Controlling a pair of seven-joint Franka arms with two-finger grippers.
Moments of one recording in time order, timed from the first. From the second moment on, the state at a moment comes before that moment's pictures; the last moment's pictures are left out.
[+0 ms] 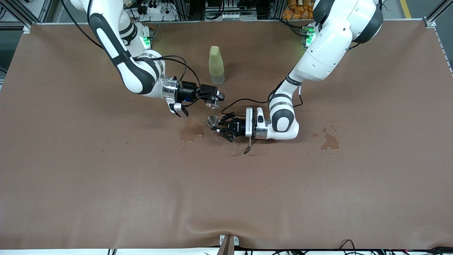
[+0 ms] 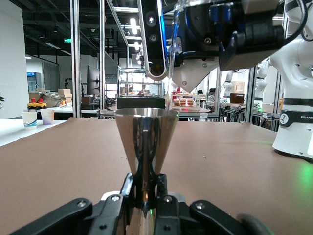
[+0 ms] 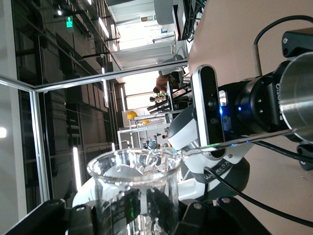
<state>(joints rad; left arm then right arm) -0.42 0.91 -0.18 -1.65 -1.90 1.93 2.62 0.27 0.27 0.34 -2.24 2.23 2.06 -1.00</state>
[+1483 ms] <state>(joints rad) -0.32 0.86 -0.16 -1.65 -1.79 1.93 2.52 0.22 0.18 0.21 -2.22 1.93 2.05 -1.61</state>
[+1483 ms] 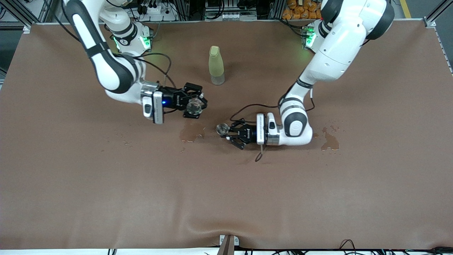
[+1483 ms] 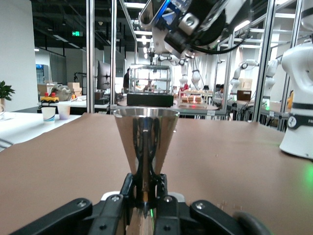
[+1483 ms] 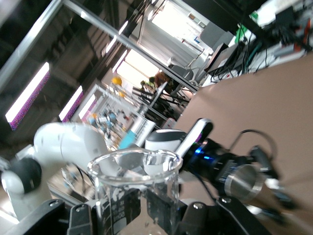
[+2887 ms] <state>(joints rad) 0.46 0.87 -0.16 -1.68 -1.12 1.52 2.47 -0.10 0.38 -0.35 -2.02 1.13 1.29 -2.50</state>
